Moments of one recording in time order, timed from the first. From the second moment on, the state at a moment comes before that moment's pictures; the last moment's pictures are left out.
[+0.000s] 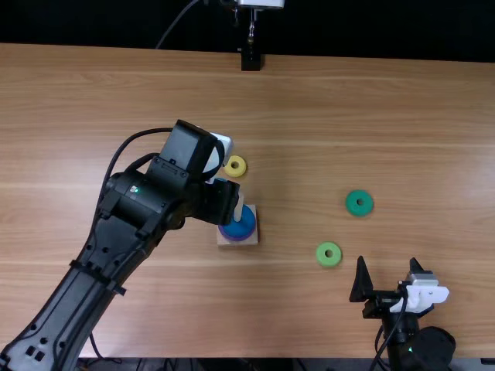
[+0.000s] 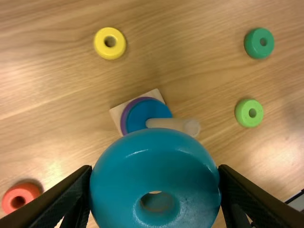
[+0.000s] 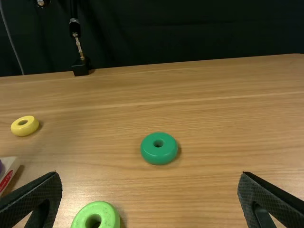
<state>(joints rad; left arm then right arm) -0.50 1.60 1.58 -1.00 0.15 -0.24 -0.07 0.01 0.08 -0.25 -0.09 0.03</state>
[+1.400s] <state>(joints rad) -0.57 1.78 1.69 -1.00 0.16 -0.25 -0.07 0.01 0.08 -0.25 -0.09 0.03</state>
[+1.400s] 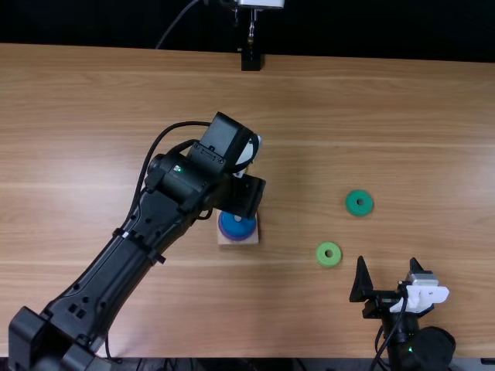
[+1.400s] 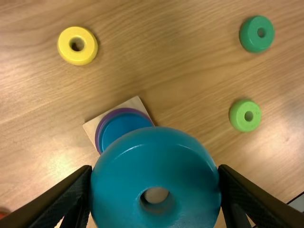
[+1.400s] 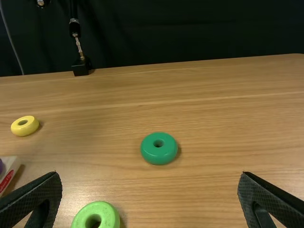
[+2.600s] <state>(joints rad) -0.40 1.77 1.70 -0.91 0.15 -0.26 -0.07 0.01 0.08 -0.25 -0.09 0.03</state>
